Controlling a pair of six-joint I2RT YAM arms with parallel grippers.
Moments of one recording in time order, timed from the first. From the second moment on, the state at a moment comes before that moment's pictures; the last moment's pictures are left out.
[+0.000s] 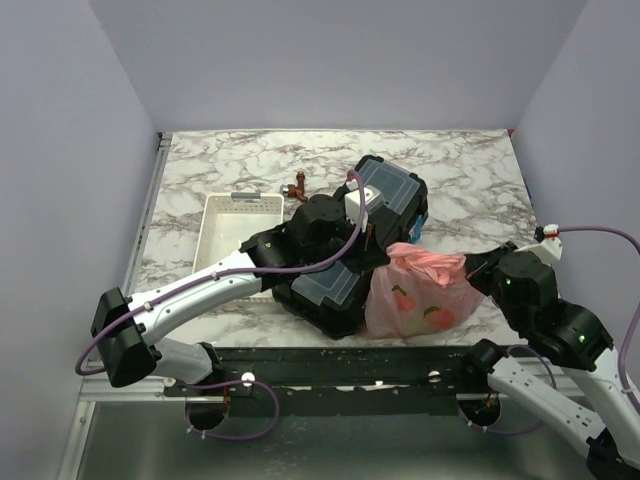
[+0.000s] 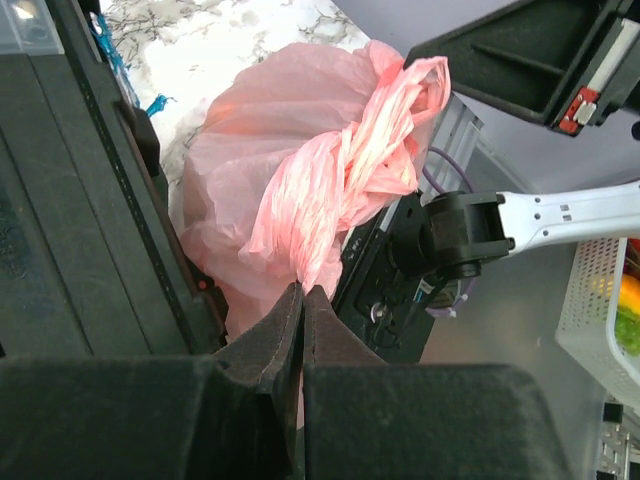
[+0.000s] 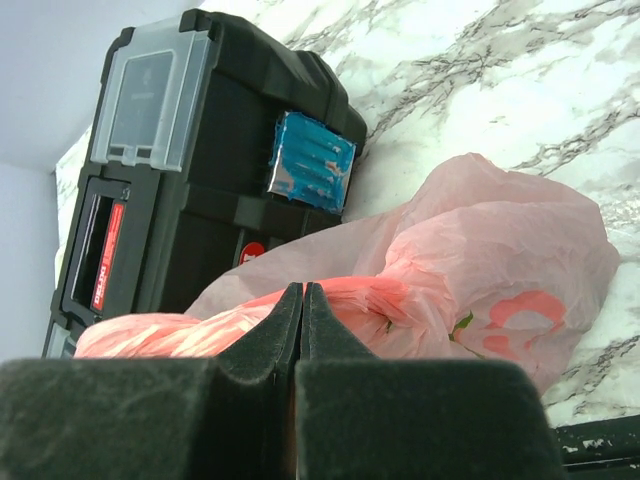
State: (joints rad) left arm -0.99 1.35 1.19 -0.19 0.27 -0.46; right arm 0.65 0.49 0.92 -0.95 0.60 0.98
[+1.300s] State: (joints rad) left arm -1.08 1.44 1.46 -0.30 0.18 -0.18; right arm 0.65 0.49 0.96 -0.99 0.68 0.99
